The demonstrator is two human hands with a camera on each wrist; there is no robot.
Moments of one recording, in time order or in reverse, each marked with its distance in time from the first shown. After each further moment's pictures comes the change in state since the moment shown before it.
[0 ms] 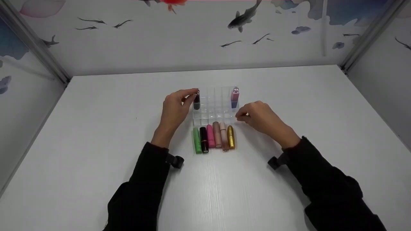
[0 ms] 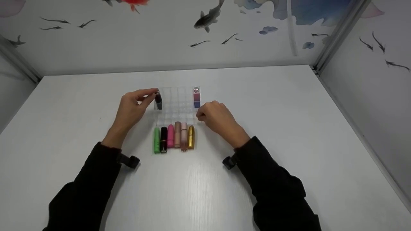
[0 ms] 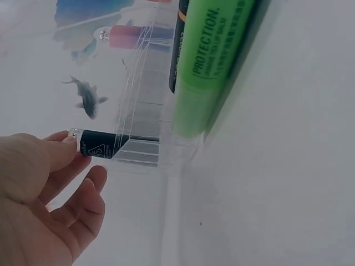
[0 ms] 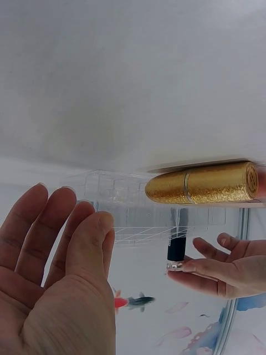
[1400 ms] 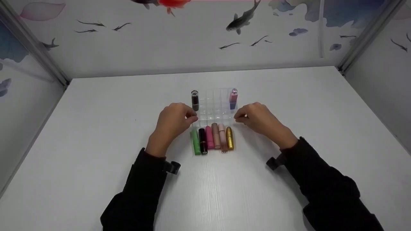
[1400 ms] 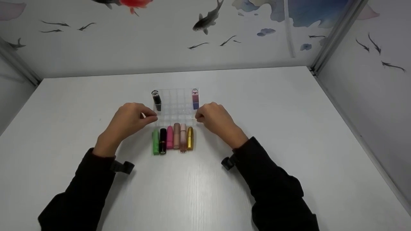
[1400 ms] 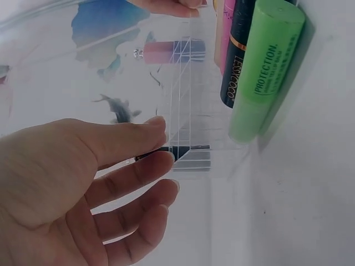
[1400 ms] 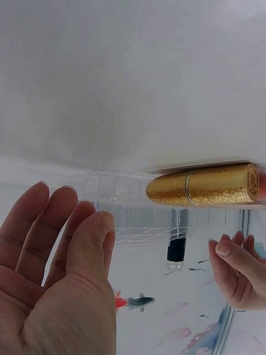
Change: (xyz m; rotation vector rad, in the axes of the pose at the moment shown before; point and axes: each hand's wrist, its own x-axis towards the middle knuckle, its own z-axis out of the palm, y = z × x) left_hand -0.023 0.028 -0.016 0.413 -0.334 -0.063; right_hand -0.001 0.001 0.000 0.004 -0.007 -0.003
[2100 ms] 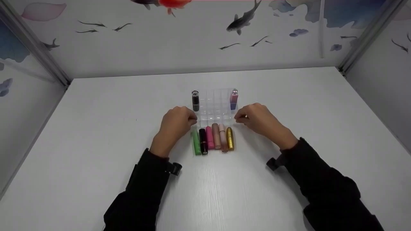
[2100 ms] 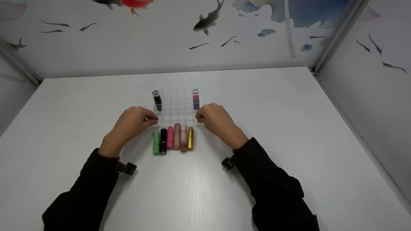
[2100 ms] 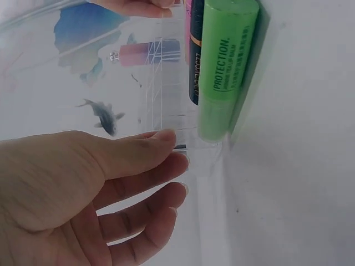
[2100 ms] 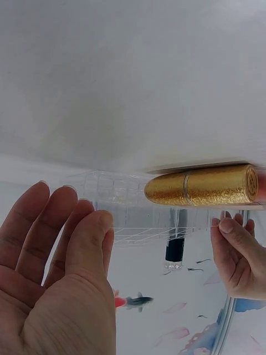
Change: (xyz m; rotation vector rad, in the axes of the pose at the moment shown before) left_hand 0.003 -0.001 0.013 0.067 -0.042 -0.047; right_hand 0.000 -0.001 0.002 -0.001 0.010 0.008
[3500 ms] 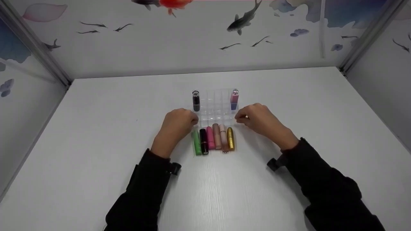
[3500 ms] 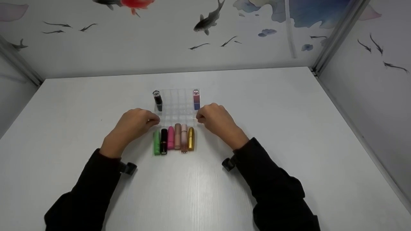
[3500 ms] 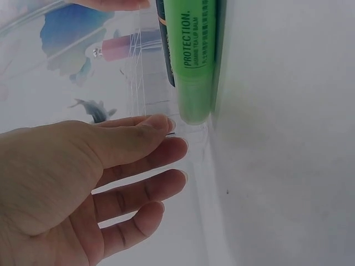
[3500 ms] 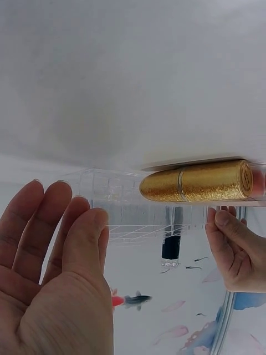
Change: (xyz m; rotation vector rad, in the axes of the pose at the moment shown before) left_hand 0.000 -0.005 0.006 0.176 0.050 0.165; right_hand -0.001 0.001 0.001 -0.007 0.008 -0.022
